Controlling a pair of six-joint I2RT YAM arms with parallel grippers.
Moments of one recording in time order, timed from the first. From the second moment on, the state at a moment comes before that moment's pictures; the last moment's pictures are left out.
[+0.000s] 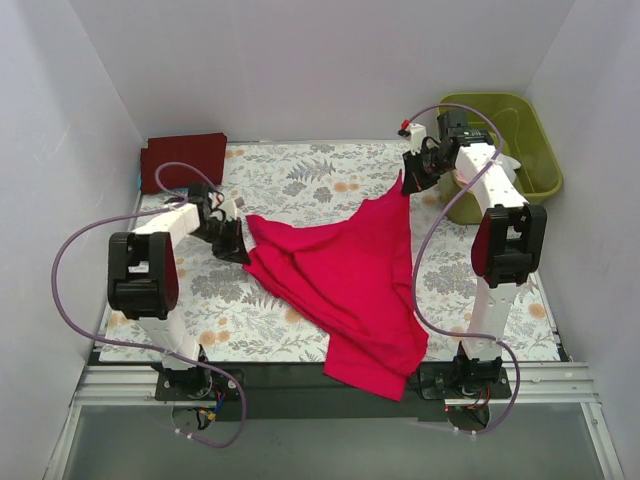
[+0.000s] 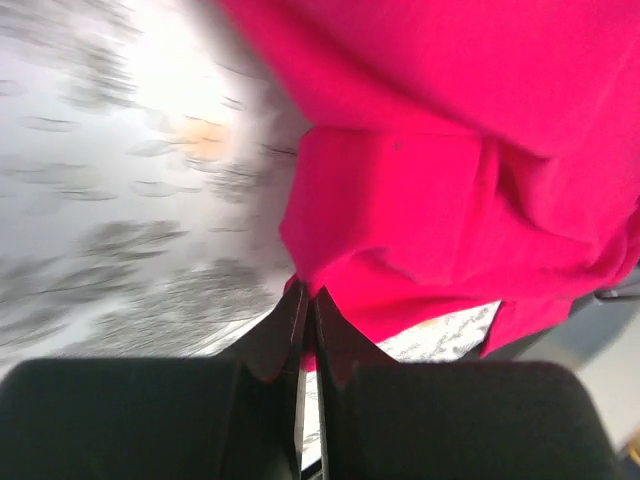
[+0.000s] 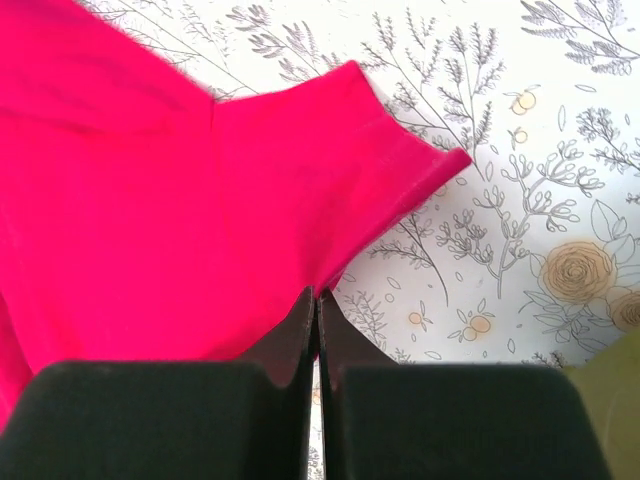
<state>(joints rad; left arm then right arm) -0.04 1.77 1.10 -0.73 0.57 0.01 0.11 2.04 1.87 -0.95 -0.58 -0.42</state>
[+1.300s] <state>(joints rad) 0.10 2.03 1.82 -1.08 0.56 0.35 0.01 1.87 1.48 -1.01 -0.32 -0.63</state>
